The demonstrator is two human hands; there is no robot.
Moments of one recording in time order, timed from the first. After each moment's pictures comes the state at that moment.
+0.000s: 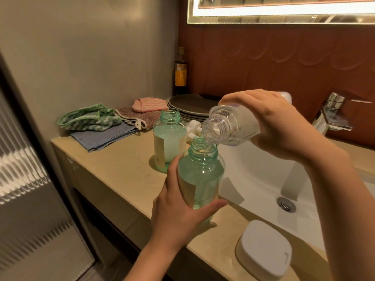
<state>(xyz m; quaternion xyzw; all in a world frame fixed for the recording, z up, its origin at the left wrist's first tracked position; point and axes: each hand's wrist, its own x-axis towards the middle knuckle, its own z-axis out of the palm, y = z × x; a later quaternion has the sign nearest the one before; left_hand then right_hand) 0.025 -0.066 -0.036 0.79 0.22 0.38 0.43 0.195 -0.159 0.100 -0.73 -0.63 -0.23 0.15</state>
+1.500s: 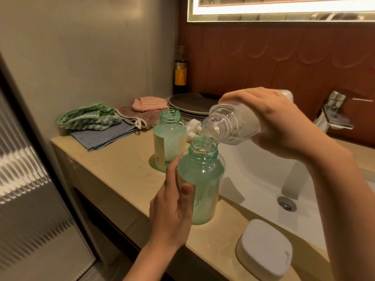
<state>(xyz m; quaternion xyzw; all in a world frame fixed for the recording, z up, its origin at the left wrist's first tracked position) 0.030 -0.056 -0.056 0.78 0.16 0.48 0.37 0.193 -0.159 0.102 -0.72 -0.63 -0.24 0.15</state>
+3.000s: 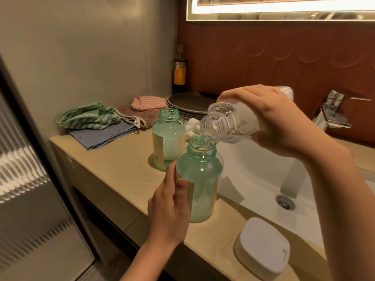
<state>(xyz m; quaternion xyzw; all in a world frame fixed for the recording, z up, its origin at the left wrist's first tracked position) 0.029 -0.061 -0.044 0.78 0.19 0.45 0.39 0.193 -0.159 0.103 -0.73 -0.62 -0.25 0.13</state>
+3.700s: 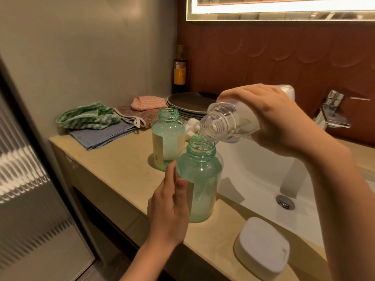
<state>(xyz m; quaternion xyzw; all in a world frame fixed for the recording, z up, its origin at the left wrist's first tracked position) 0.029 -0.062 -0.044 0.77 0.18 0.45 0.41 0.192 -0.159 0.104 -0.73 -0.62 -0.26 0.13</state>
